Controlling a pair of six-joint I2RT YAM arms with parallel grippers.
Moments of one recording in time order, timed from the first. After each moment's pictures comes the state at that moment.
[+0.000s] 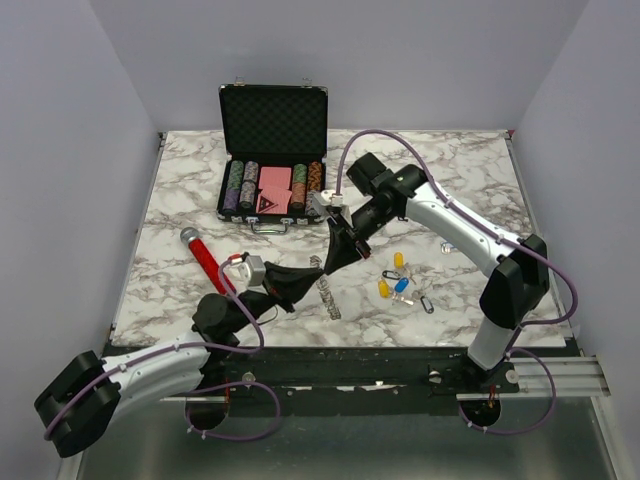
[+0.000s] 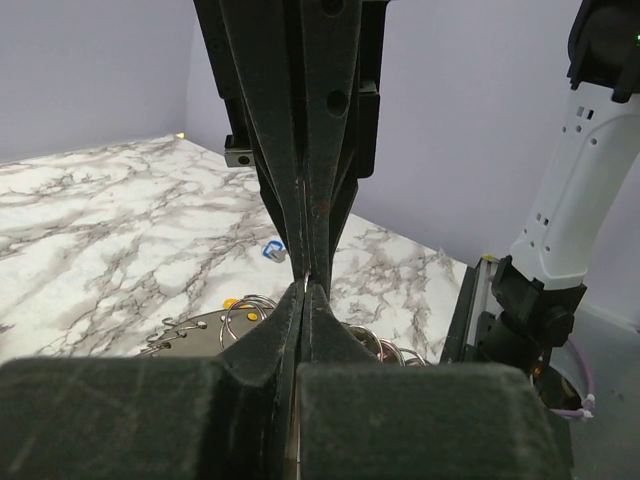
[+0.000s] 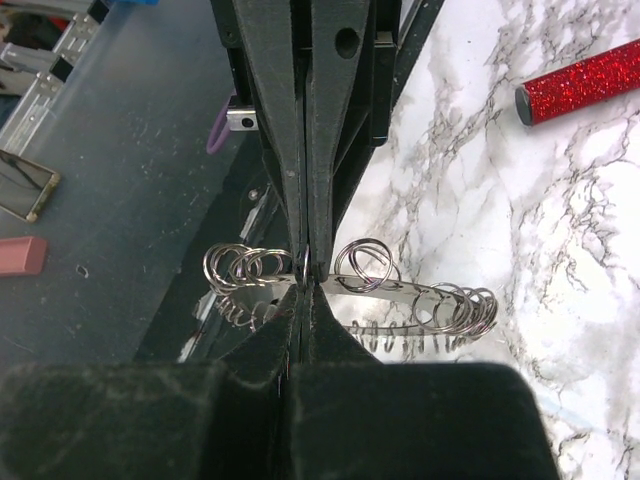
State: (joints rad) left arm -0.84 0.82 0.09 1.10 0.18 -0.35; right arm 0.69 1.76 1.63 -1.13 -1.20 -0.94
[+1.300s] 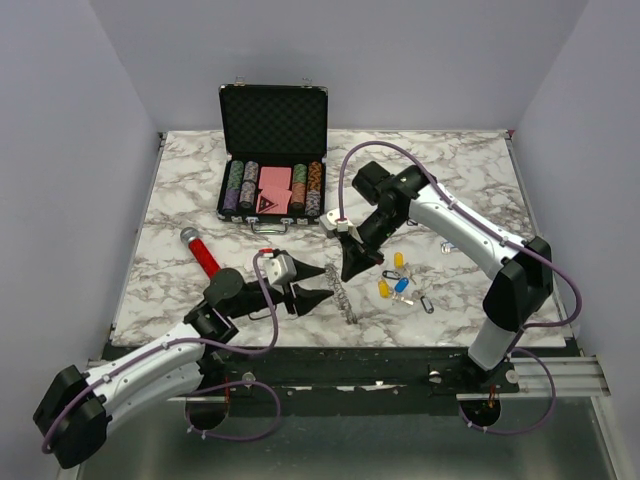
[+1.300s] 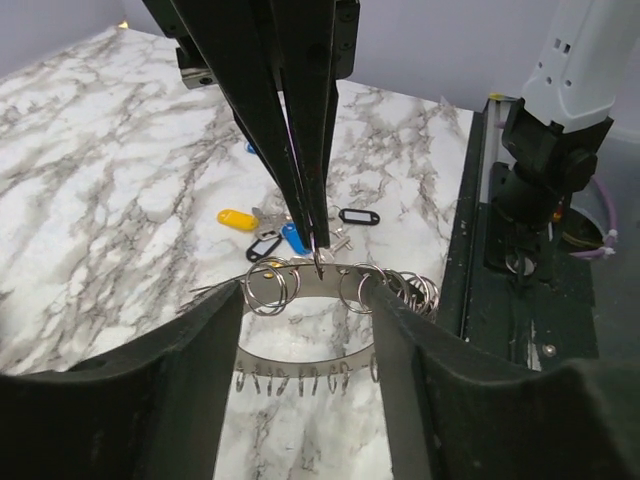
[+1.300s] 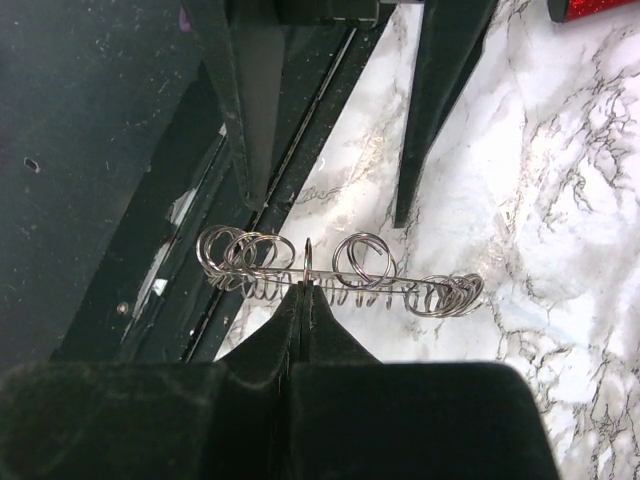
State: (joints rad) left arm -0.79 0.72 0.27 0.53 0.45 -0.10; right arm 0.69 1.74 1.62 -1.33 -1.00 -1.23
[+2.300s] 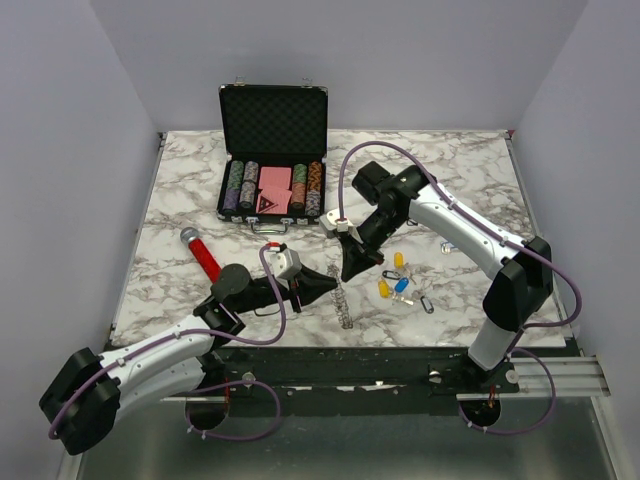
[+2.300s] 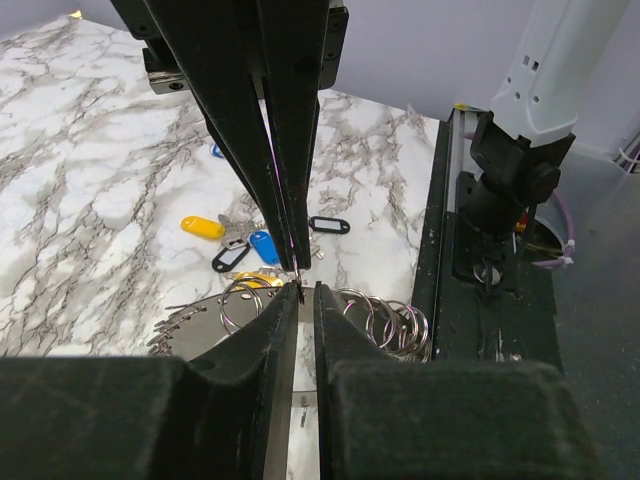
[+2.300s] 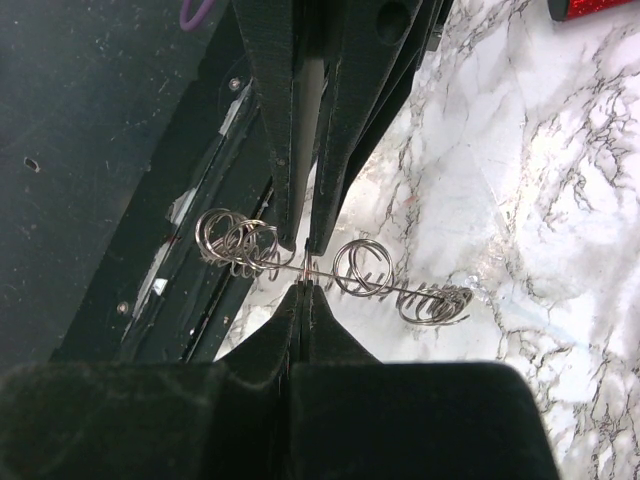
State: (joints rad) left arm -0.79 0.87 0.29 0.67 0.51 -0.19; right arm 0.69 1.74 1.62 -1.33 -1.00 -1.23
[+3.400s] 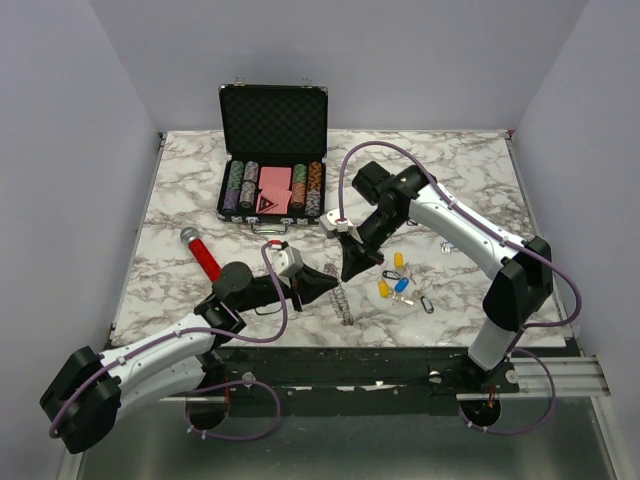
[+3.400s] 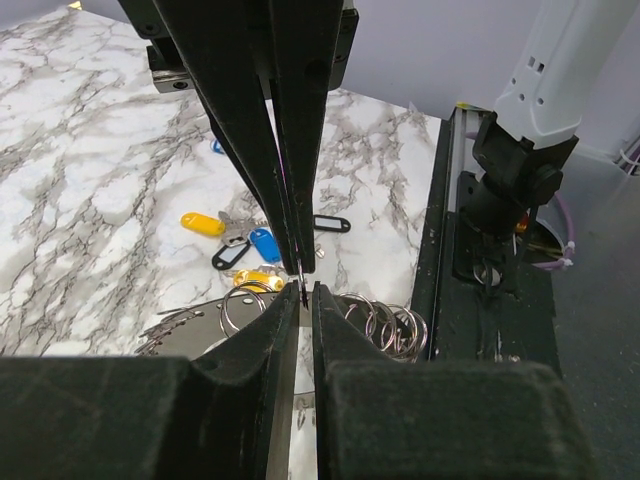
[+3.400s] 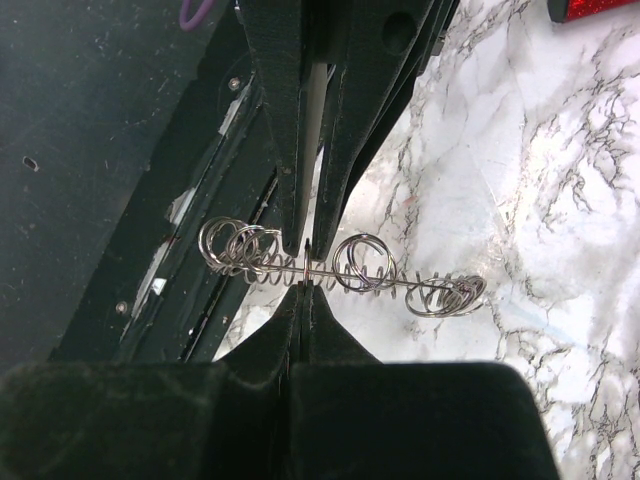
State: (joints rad) left arm -0.79 0.88 0.30 0.65 0.51 -0.21; right arm 0.69 1.74 1.62 -1.33 -1.00 -1.23
